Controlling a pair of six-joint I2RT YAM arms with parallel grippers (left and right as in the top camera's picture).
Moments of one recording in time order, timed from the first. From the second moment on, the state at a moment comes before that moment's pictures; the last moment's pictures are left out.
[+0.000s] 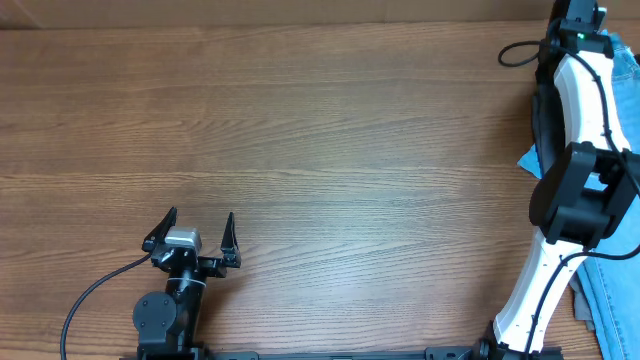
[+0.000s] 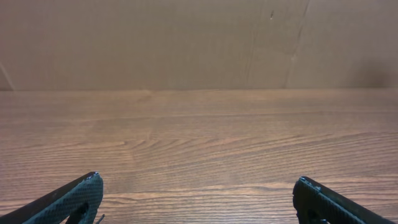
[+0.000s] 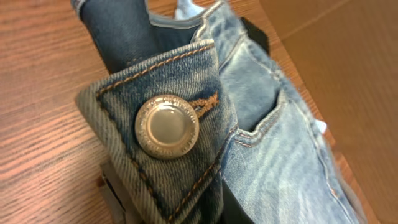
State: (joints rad) left arm 0.02 0.01 0.01 -0.06 0.14 -0.05; right arm -0.22 2.33 2.14 -0.78 0.59 0.04
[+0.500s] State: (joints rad) left arm 0.02 0.01 0.01 -0.06 0.14 -0.05; right arm -0.07 2.22 2.17 -0.66 0.29 0.05
